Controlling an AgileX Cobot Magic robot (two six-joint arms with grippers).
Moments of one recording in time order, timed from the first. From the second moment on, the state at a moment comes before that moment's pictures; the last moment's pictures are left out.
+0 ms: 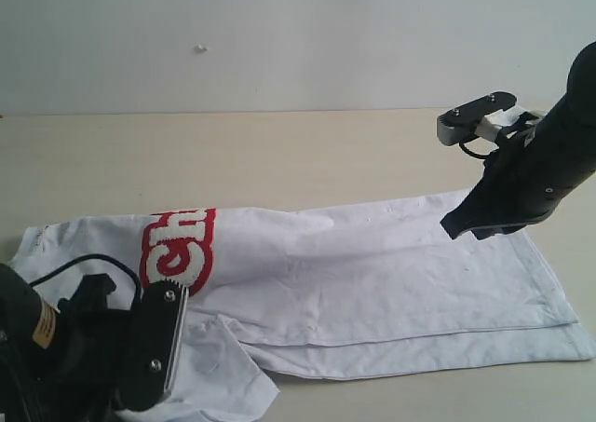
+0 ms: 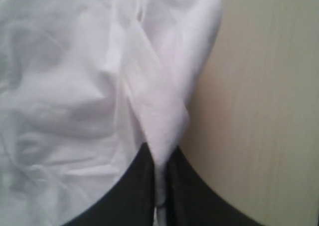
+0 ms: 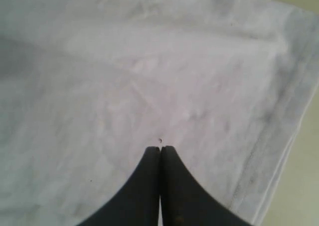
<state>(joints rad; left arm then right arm) -0.78 1.41 -0.64 -0.09 0.72 0.89 0.06 1.72 -0.99 0.13 0.60 -0.37</state>
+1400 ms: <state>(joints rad) -0.49 1.77 -1.01 -0.03 0.25 1.07 0.06 1.72 -0.99 0.16 0.60 -0.37</state>
